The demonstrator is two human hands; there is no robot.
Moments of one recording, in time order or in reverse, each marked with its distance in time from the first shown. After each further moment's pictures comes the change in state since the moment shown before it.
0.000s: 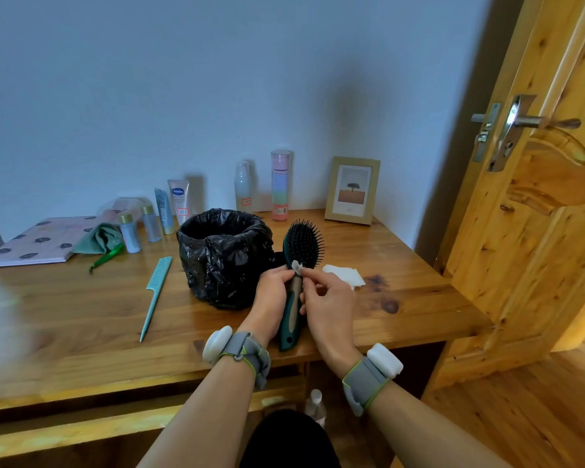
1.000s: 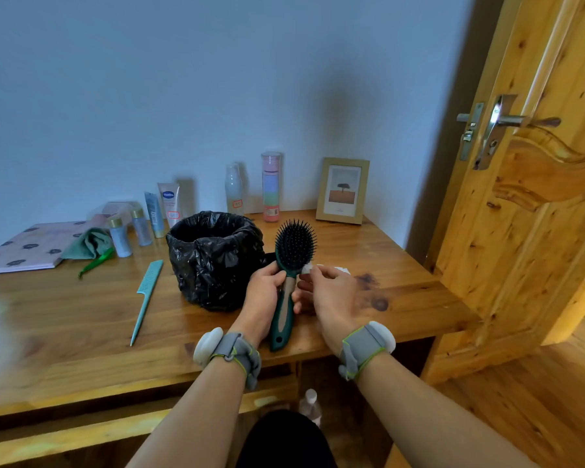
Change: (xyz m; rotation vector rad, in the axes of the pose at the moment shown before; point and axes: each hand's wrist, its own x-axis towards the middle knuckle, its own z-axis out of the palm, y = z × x) left_hand 0.001 -0.002 -0.001 -0.041 -0.081 0.036; right_hand 0.029 -0.005 -0.005 0.451 0.067 0.567
